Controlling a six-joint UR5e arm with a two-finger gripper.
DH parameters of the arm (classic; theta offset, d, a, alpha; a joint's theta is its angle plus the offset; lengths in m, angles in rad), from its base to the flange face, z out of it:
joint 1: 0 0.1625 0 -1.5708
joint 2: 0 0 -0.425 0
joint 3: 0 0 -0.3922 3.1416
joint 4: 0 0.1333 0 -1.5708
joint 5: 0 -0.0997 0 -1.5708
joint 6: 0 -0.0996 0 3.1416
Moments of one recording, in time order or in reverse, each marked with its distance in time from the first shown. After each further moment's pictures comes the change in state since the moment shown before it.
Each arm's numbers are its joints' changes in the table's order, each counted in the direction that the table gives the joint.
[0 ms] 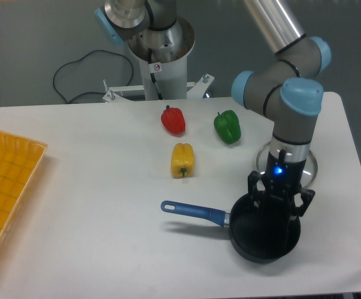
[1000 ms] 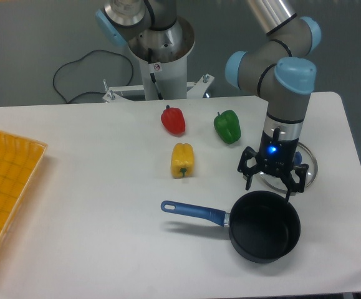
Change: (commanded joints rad) arm 0.018 -0.064 0.077 -0.020 -0.005 0.015
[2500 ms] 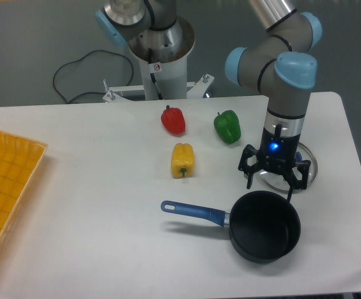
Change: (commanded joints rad) arm 0.000 -0.017 -0.006 -0.002 0.000 0.060
